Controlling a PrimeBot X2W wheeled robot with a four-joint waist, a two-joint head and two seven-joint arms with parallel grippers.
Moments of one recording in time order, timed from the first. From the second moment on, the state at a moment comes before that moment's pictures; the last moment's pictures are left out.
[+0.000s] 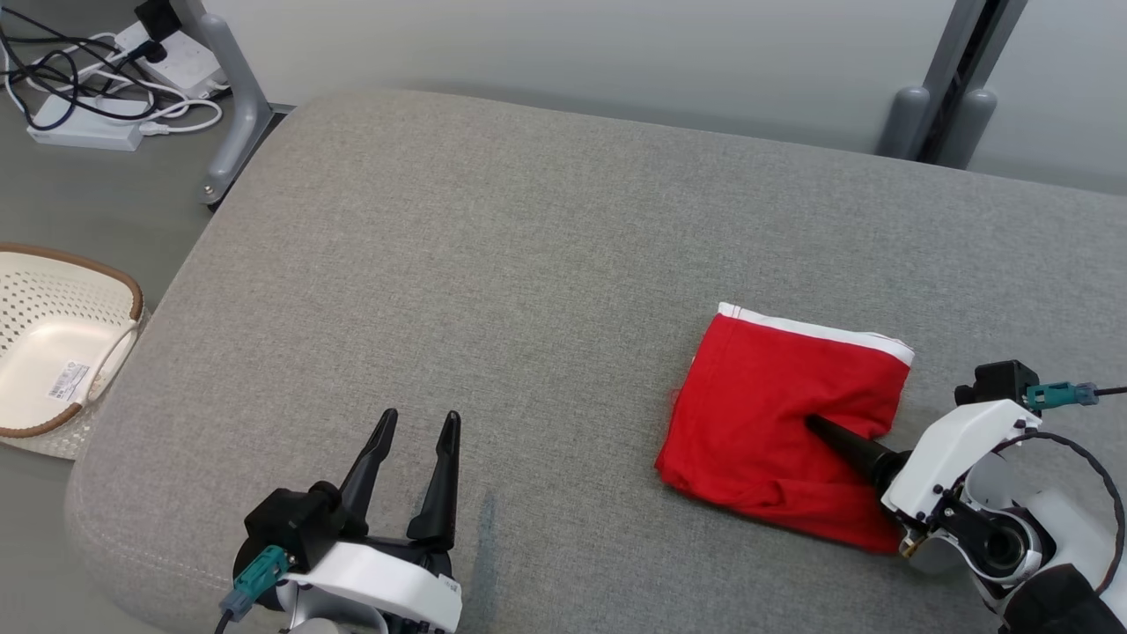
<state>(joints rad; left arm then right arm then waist) -0.09 0.05 -0.27 0.27 -0.43 -0.04 -0.26 -0.48 -0.33 0.54 0.67 1.29 0.13 0.30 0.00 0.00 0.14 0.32</state>
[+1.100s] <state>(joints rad) -0.14 0.05 -0.38 0.24 -0.38 -0.06 -0.26 -0.68 -0.66 0.99 0.57 1.09 0.13 0.17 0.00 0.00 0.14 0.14</state>
